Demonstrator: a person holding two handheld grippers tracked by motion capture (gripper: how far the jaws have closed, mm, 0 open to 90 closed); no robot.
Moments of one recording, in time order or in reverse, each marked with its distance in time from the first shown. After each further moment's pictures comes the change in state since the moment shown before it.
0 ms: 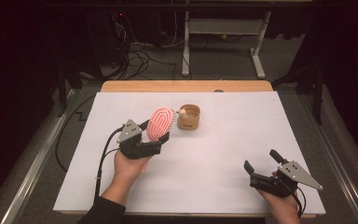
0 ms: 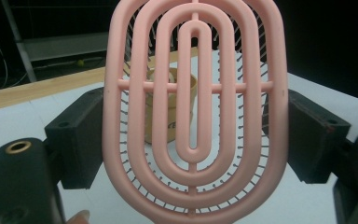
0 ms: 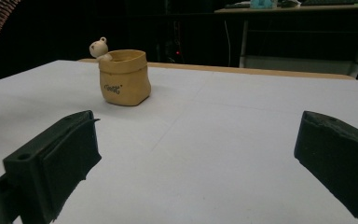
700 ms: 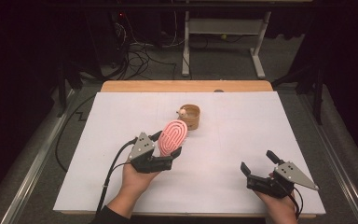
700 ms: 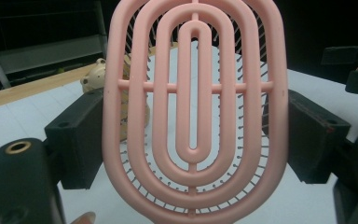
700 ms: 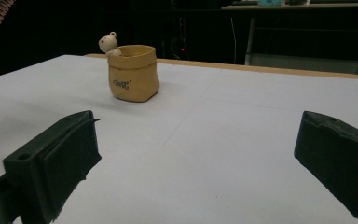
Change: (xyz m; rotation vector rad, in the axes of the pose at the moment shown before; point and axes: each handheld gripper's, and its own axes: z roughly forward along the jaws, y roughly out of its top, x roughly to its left) left arm -0.042 -0.009 0.001 0.010 -0.063 0.088; right arm 0.008 -0.001 0.002 0.013 0.018 -0.015
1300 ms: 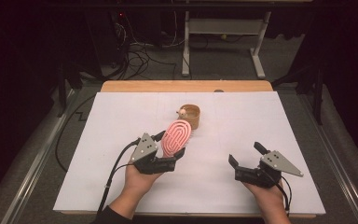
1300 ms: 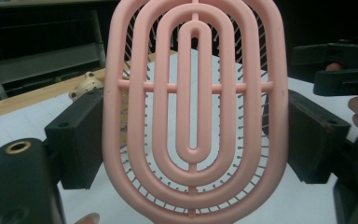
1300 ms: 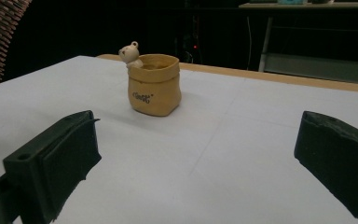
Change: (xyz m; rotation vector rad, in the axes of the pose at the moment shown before) left arm -0.006 0.005 0.001 -0.026 -0.007 0.009; right arm 0.022 0.025 0.031 0.024 0.051 -0.020
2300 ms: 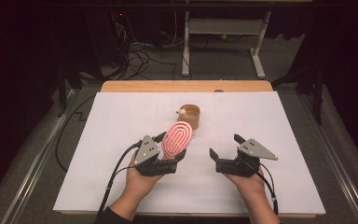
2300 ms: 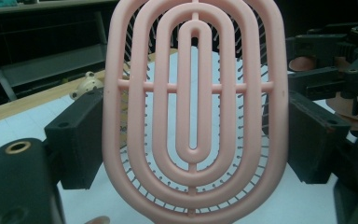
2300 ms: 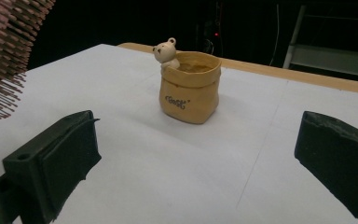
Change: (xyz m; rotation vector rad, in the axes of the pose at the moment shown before) left arm -0.008 -0.002 0.000 0.008 0.018 0.033; right arm 0.030 0.017 0.039 0.065 0.078 -0.029
